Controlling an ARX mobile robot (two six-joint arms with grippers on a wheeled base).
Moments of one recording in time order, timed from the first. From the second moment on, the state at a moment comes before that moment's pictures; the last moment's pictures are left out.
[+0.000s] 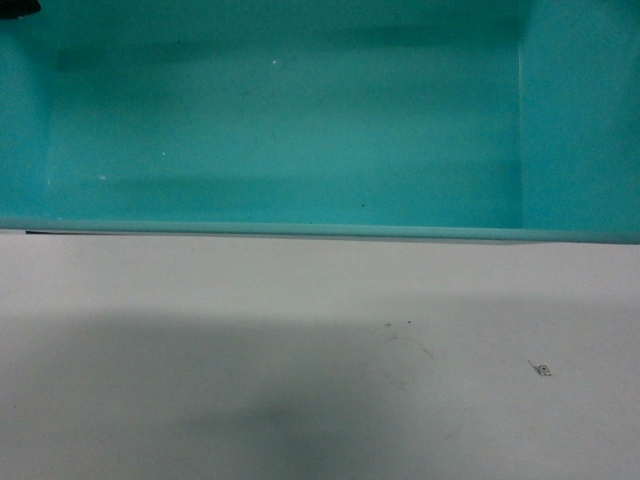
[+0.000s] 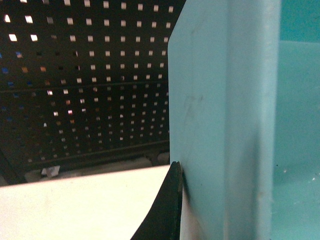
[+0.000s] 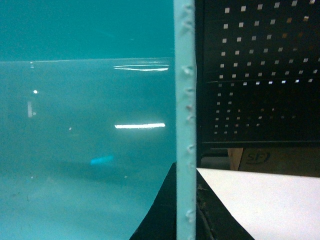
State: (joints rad) left arm 0.02 1.29 0.81 0.32 0.19 -0.10; right arm 0.39 1.38 0.97 0.20 0.15 0.20
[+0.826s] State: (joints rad) left arm 0.02 1.29 0.77 0.37 0.19 -0.12; right arm 0.39 1.38 0.97 0.20 0.16 0.19
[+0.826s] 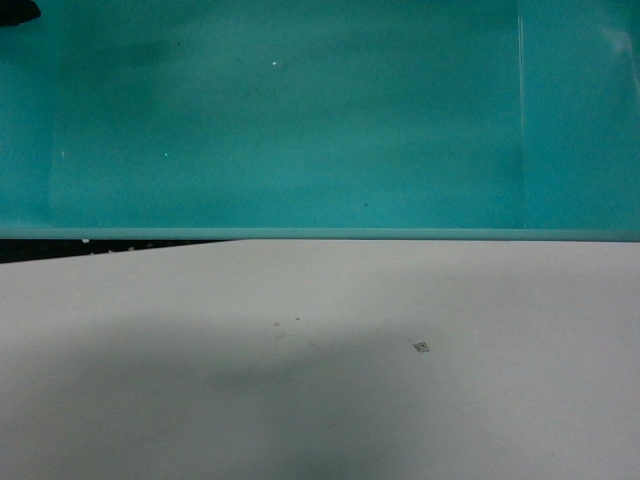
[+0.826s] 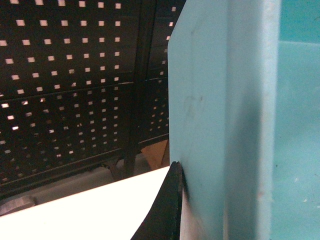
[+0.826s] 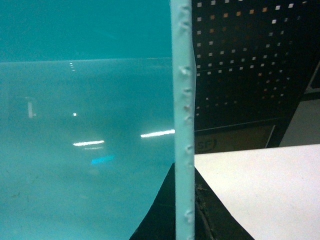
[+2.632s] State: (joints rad) left arm 0.02 1.29 0.77 0.37 0.19 -0.12; right arm 0.39 1.38 0.97 0.20 0.16 0.19
